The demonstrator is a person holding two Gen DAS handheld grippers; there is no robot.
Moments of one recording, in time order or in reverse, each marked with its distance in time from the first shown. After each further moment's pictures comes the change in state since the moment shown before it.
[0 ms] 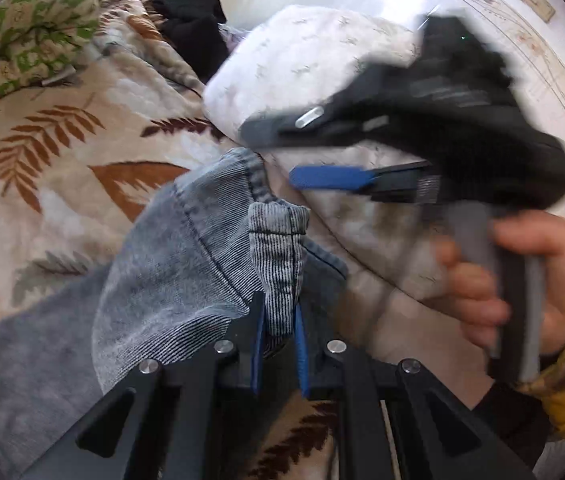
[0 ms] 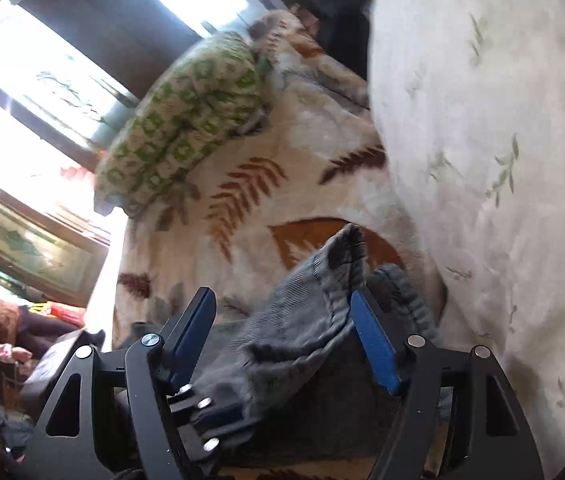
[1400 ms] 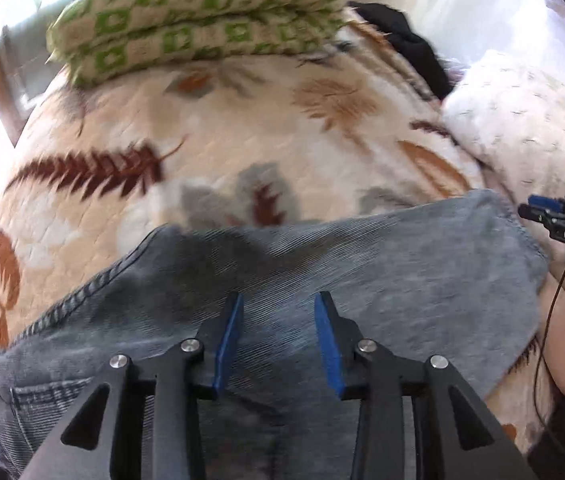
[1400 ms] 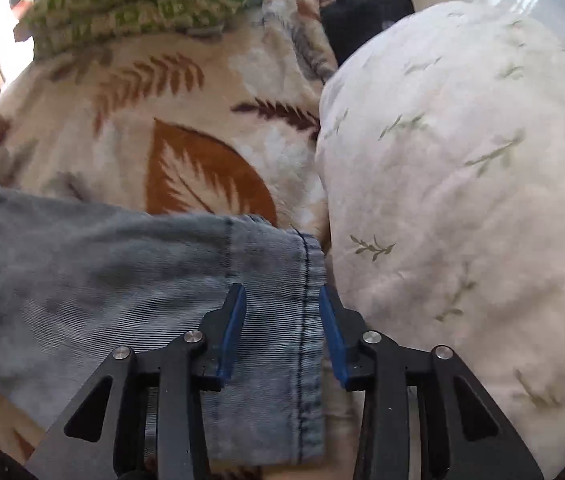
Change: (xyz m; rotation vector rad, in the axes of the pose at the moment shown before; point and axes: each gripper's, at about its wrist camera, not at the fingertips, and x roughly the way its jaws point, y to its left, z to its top) left arm -0.126 0.139 -0.071 -0.189 -0.033 0.524; right arm 0.003 0.022 -0.051 -0.503 -0.012 -0.526
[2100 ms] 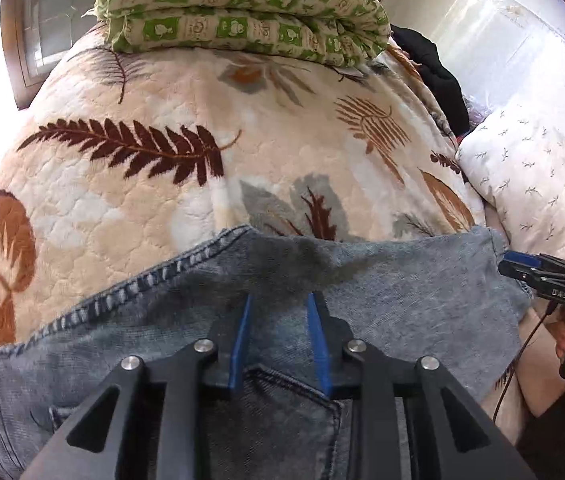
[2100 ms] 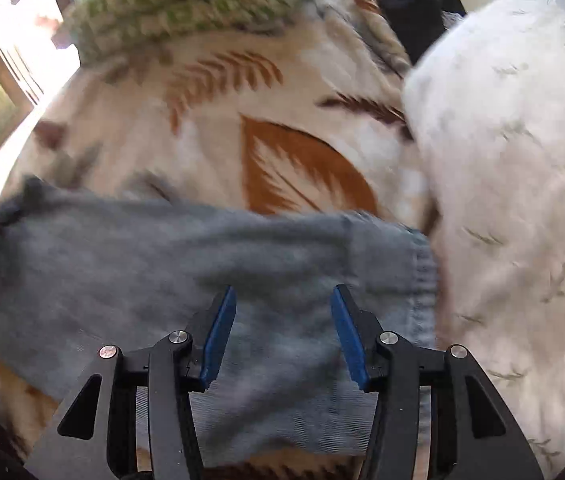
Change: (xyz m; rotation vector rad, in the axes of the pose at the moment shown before) left arm 0.004 0.059 0.003 -0.152 0.014 -0.052; right arm 0.004 0.052 0.007 0.042 0.070 0.285
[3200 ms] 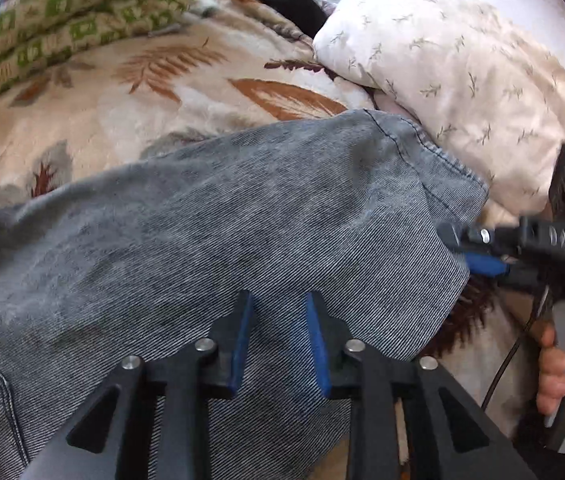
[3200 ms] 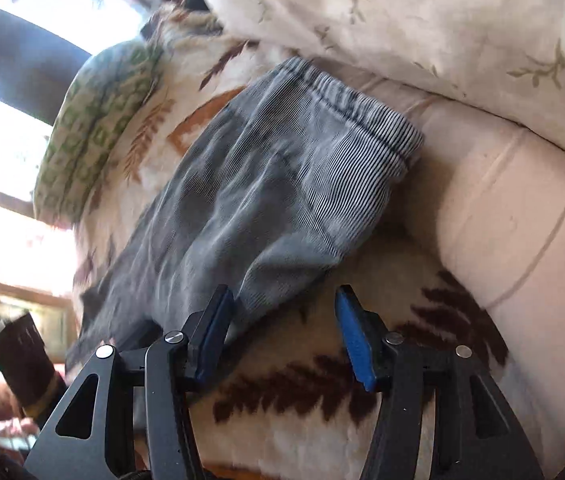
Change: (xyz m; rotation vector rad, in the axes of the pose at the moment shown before) left arm 0.036 -0.181 -0.072 0.335 0.041 -0.125; right arm -0.019 -0.061 -0.140 0.767 -0.158 0.171
